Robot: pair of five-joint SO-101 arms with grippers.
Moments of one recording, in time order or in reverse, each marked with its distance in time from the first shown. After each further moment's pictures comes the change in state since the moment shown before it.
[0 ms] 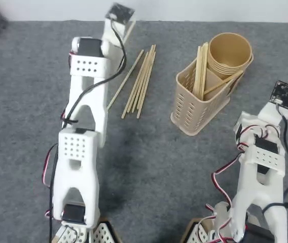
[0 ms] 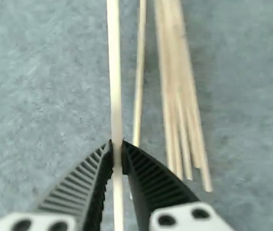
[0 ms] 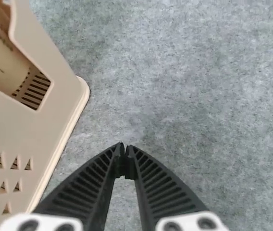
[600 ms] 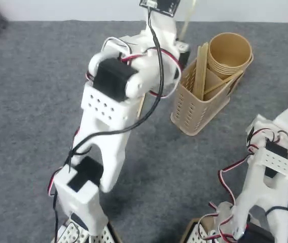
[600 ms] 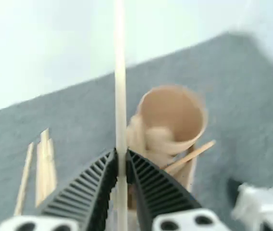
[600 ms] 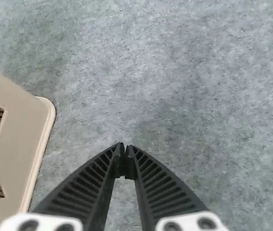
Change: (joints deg) left arm 26.5 -35.6 10.1 -6.3 22.8; right arm 6.8 0.0 0.0 0.0 -5.9
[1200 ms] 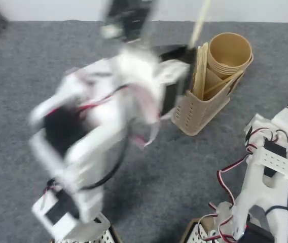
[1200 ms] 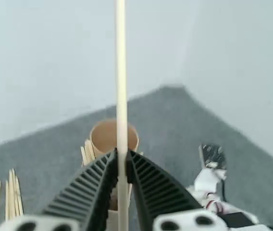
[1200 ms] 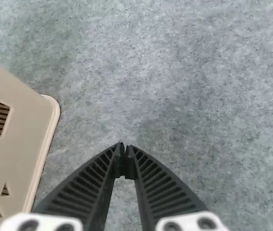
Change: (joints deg) left arm 8.9 -17.9 -2.5 5.4 3.1; right arm -1.0 0.0 0.0 0.0 -0.1
